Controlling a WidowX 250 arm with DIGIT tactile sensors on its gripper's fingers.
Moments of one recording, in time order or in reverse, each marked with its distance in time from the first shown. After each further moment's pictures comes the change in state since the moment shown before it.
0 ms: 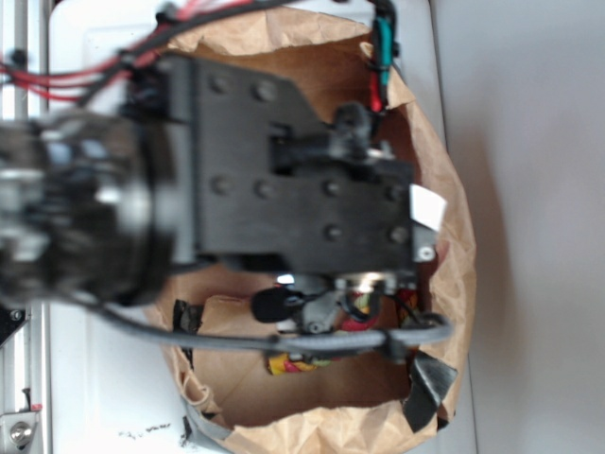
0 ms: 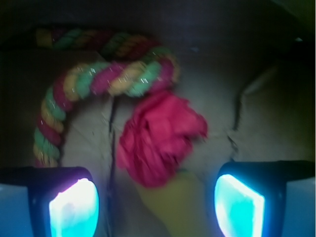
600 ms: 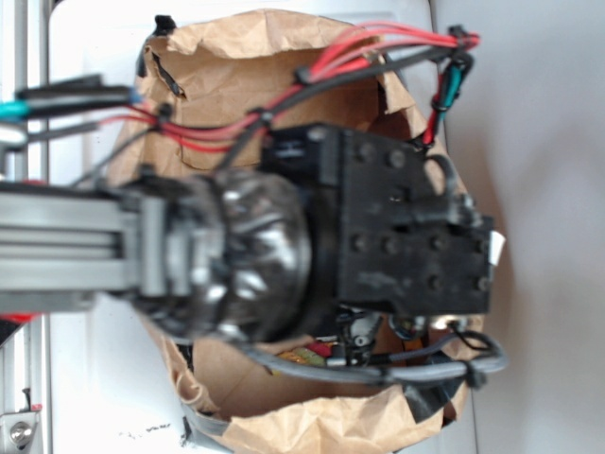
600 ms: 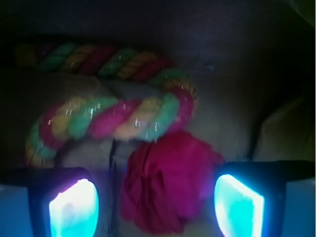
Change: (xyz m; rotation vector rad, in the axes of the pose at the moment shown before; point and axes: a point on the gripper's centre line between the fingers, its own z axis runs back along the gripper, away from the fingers) arm 0.019 -0.004 -0.020 0.048 0.048 0.007
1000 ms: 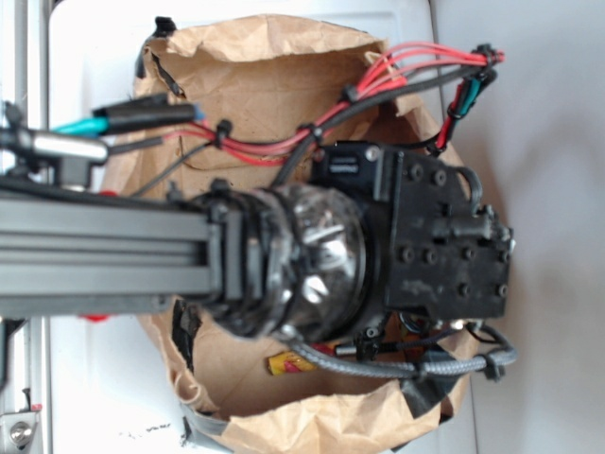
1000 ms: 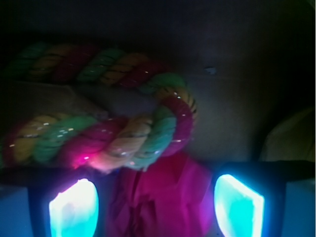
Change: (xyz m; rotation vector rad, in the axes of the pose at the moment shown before) arm 0.002 0.006 -0.014 0.049 0.029 0.009
